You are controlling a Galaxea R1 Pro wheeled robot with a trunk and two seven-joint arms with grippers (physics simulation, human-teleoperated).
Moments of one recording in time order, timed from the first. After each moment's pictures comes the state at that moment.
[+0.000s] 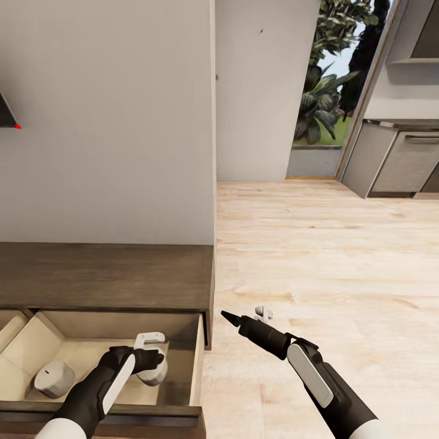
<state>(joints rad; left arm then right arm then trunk) -0.47 0.08 -0.15 -0.88 0.29 0.69 0.06 -0.46 -0.08 0.36 -1.06 -0.92 0.43 0.37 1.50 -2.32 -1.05</state>
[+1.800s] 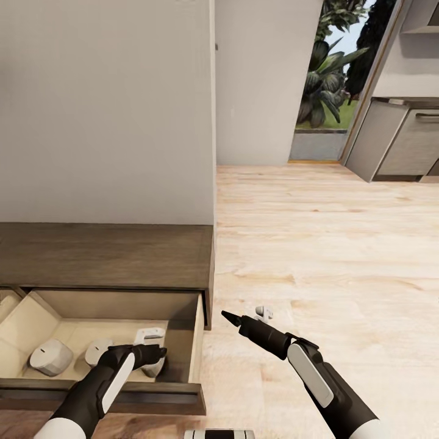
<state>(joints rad) -0.47 0.09 -0.15 -0.89 0.29 0.63 0.05 -0.46 -0.08 0.36 -1.06 -0.92 0.43 0.37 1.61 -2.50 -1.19</state>
